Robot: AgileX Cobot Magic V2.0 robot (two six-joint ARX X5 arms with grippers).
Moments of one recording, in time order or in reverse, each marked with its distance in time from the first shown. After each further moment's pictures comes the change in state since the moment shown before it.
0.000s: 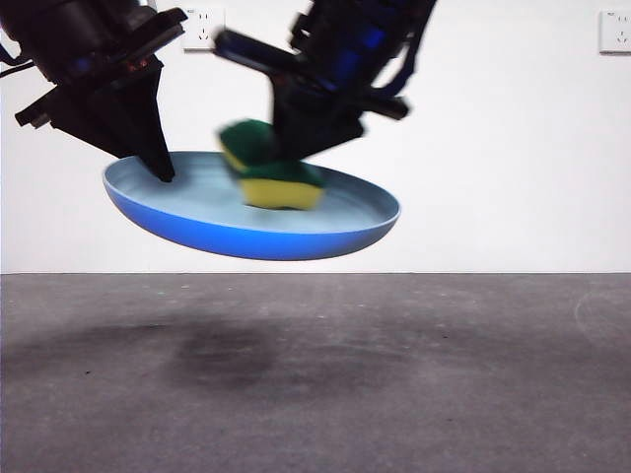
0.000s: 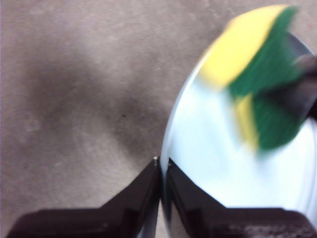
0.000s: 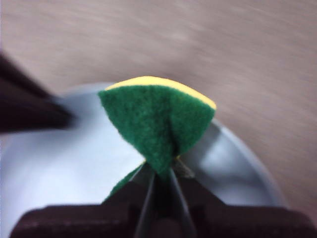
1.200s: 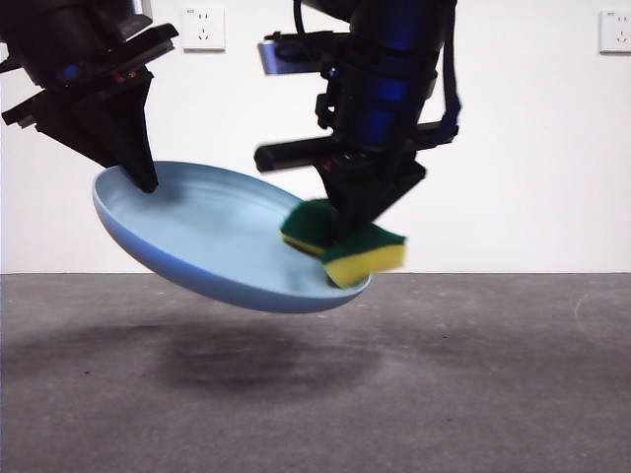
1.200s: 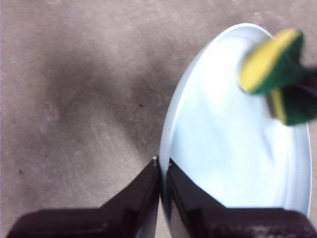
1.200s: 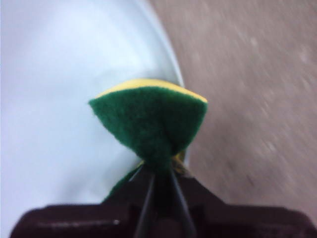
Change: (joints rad) left arm 0.008 0.000 -0.002 -0.036 -0.042 0.035; right arm 0.001 0.053 0.000 -0.217 0.298 -0.039
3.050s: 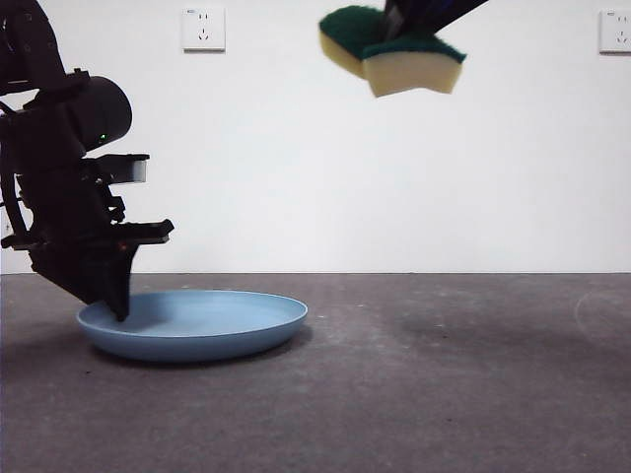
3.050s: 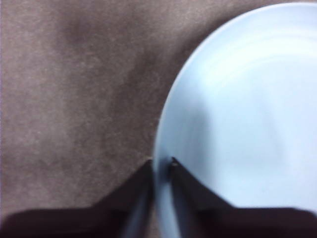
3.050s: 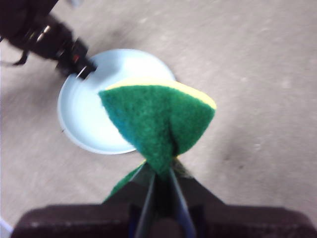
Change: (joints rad) left arm 0.151 0.406 0.003 0.300 -0.164 0.036; right arm -0.008 -0.433 0.000 -0.240 -0.128 0.079
